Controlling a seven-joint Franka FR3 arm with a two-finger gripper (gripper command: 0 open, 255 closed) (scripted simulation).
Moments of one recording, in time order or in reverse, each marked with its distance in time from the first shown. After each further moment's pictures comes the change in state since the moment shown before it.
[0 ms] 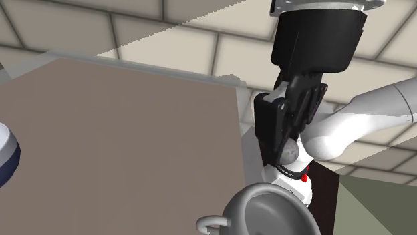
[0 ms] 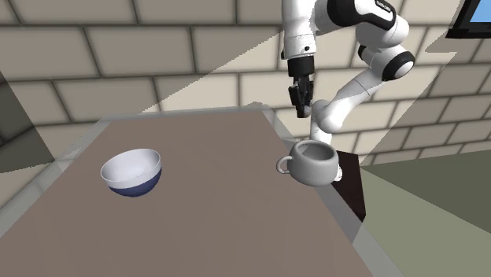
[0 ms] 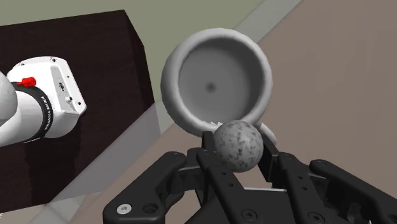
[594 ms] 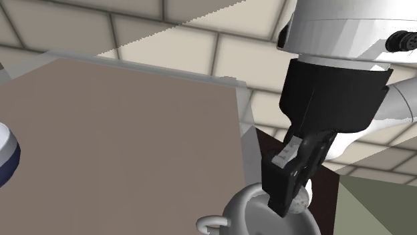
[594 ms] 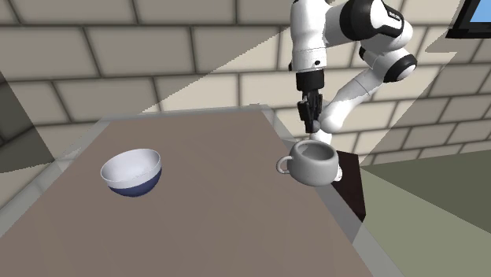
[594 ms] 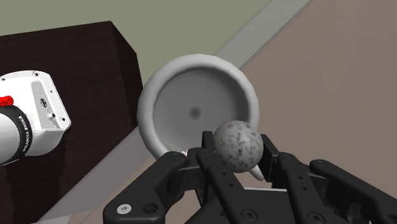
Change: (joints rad) arm 0.011 -0.002 0.110 -0.032 0.065 0.084 0.068
